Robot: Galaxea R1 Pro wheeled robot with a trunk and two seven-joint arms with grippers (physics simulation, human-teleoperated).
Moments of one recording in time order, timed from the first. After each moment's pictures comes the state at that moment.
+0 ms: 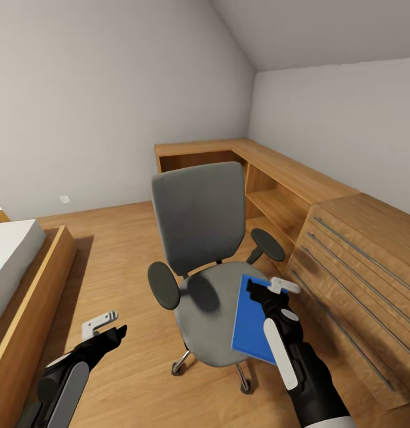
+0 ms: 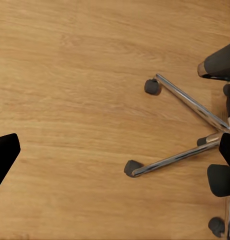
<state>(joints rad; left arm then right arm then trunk) -0.16 0.03 0.07 -1.57 0.50 0.67 0.38 -0.43 0.13 0.10 -1.35 -0.30 0.40 -0.41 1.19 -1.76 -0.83</state>
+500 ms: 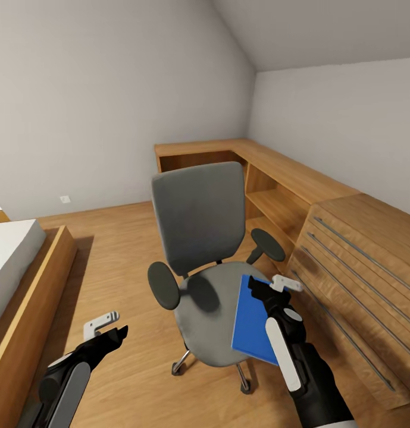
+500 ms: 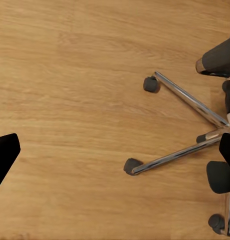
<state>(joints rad) -0.16 0.04 0.05 -1.57 0.50 0.67 0.38 -0.41 0.13 0.09 -1.40 -0.31 0.40 -0.41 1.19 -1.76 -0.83</state>
